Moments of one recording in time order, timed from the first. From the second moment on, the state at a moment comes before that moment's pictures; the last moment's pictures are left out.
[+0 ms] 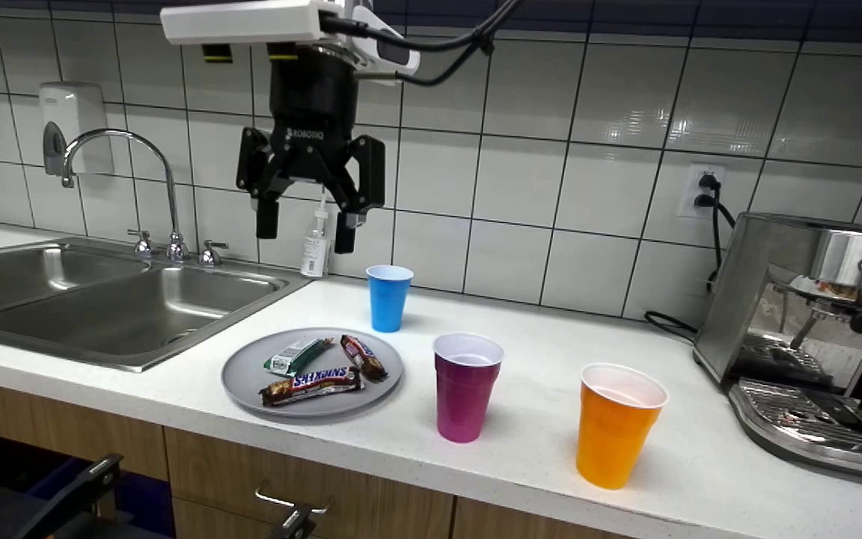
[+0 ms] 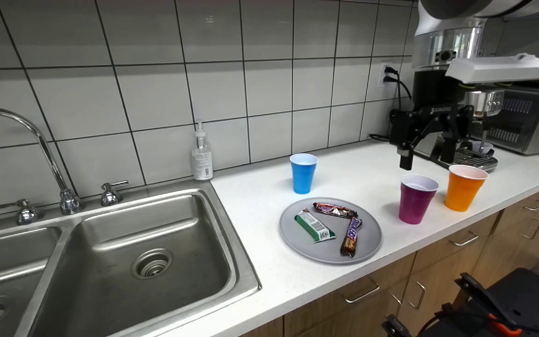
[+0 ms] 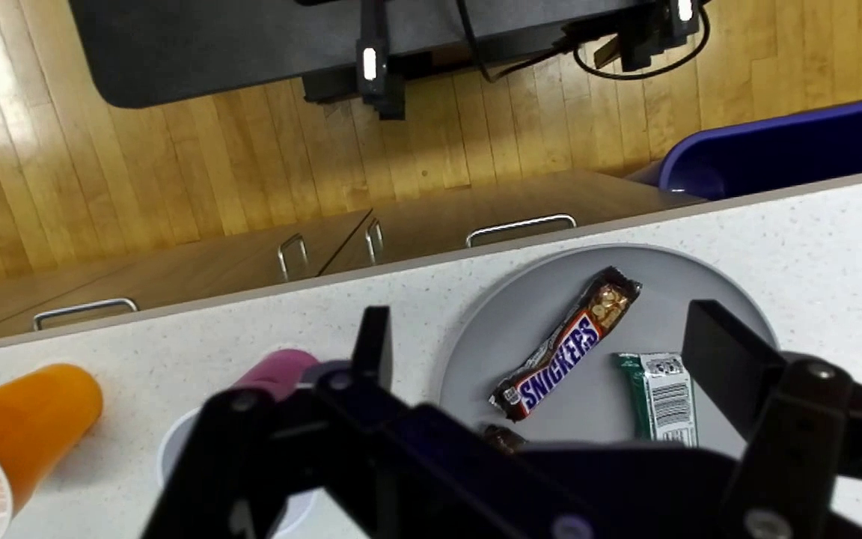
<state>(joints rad) -0.09 -0.54 -0.11 -2.74 -0.08 2.09 -0.01</state>
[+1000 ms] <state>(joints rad) -0.09 -0.20 -0.04 -2.73 -0.04 2.41 0.43</state>
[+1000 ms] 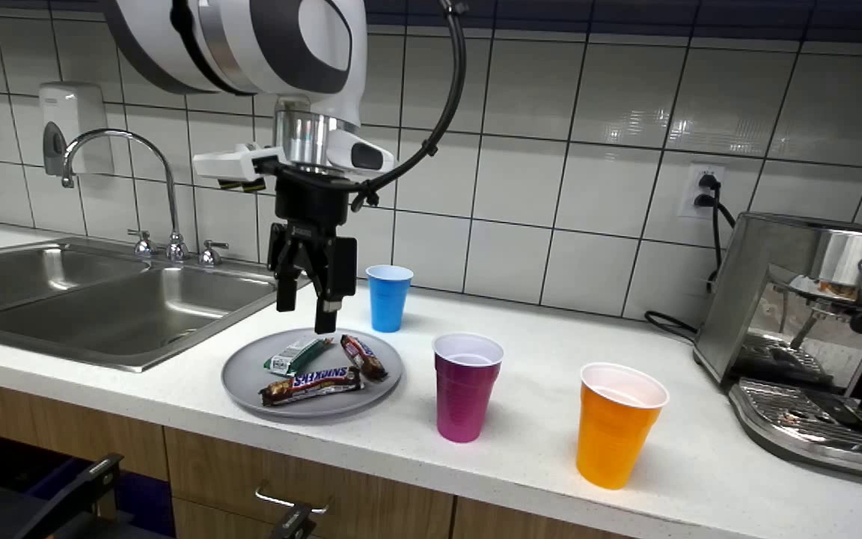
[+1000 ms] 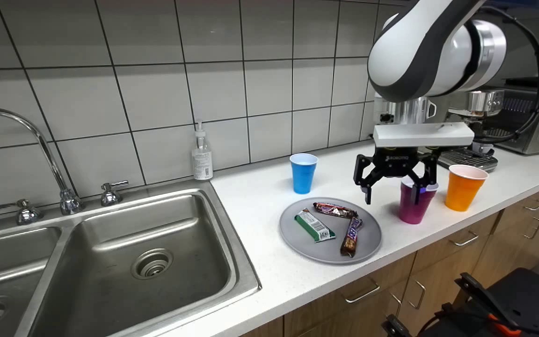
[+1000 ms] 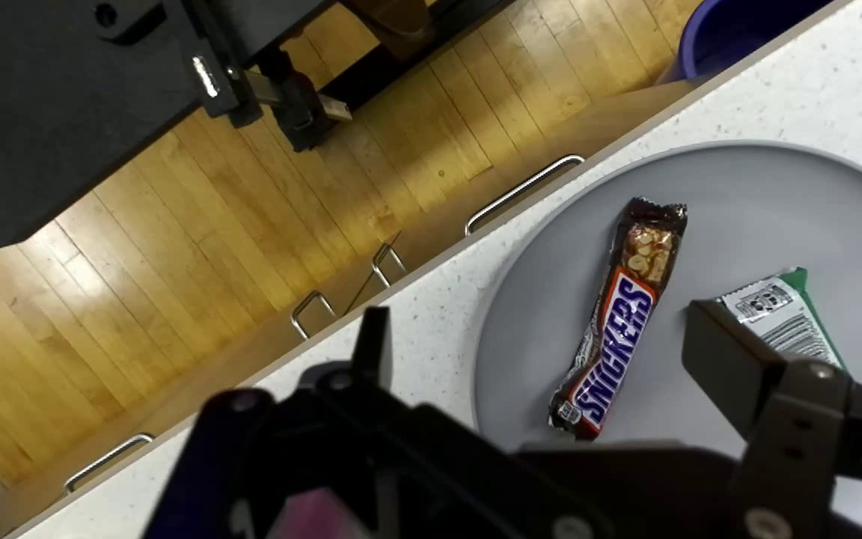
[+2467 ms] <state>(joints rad) 0.01 0.29 -0.07 -2.48 -0.04 2.57 0.71</state>
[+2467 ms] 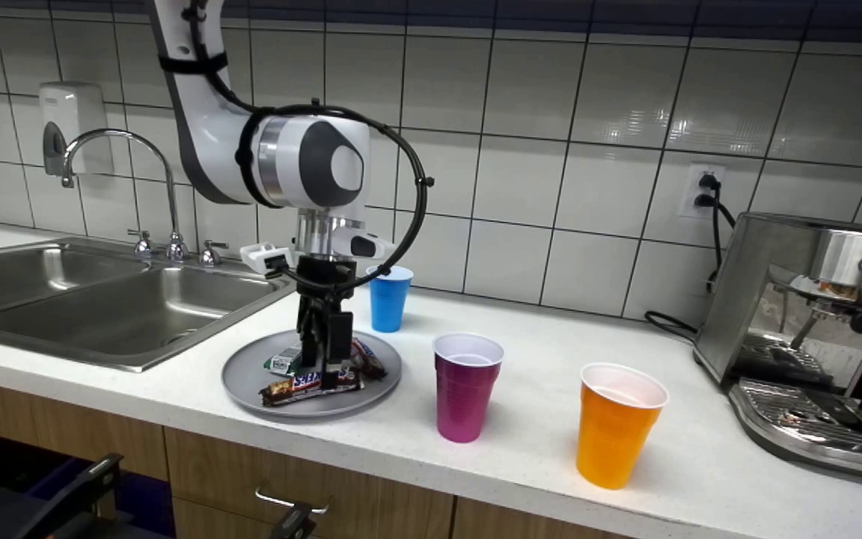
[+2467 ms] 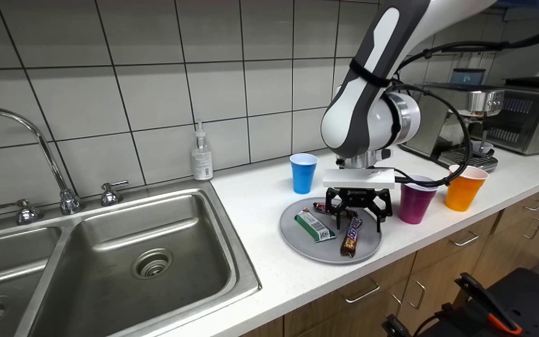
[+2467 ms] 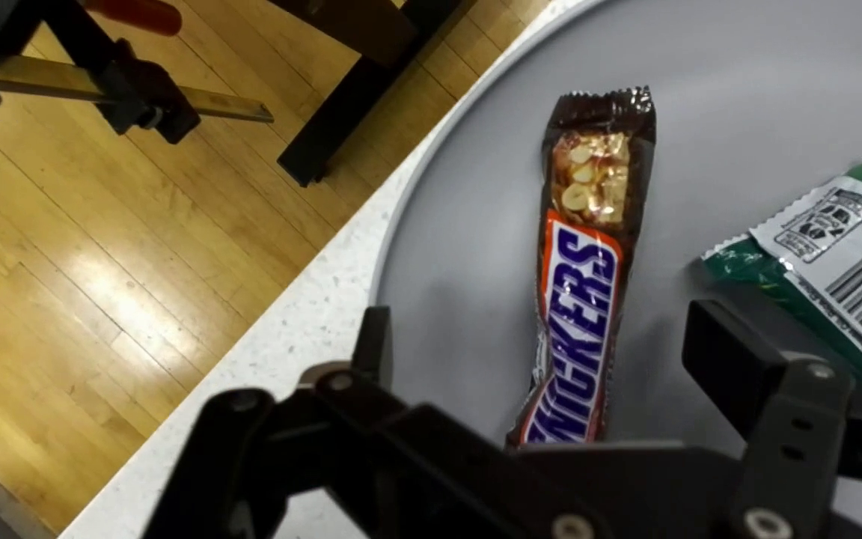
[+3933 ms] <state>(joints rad) 0.07 0.32 -0.12 -2.45 -0.04 2.57 0.71</state>
